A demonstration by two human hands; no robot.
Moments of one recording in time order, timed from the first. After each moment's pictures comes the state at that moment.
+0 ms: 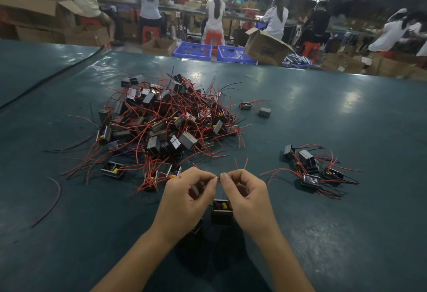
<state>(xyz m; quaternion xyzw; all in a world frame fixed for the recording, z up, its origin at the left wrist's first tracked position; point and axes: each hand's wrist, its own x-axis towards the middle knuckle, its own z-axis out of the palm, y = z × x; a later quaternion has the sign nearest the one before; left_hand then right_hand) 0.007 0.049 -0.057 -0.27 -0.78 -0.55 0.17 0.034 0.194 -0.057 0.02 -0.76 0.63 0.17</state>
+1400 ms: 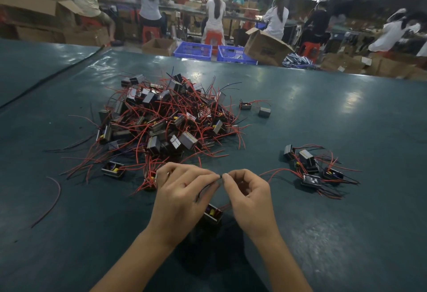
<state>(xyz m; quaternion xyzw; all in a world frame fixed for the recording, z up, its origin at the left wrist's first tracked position) 0.003 0.046 -0.060 -0.32 -0.80 -0.31 0.40 0.032 0.191 -0.060 -0.03 -0.75 0.63 0.21</state>
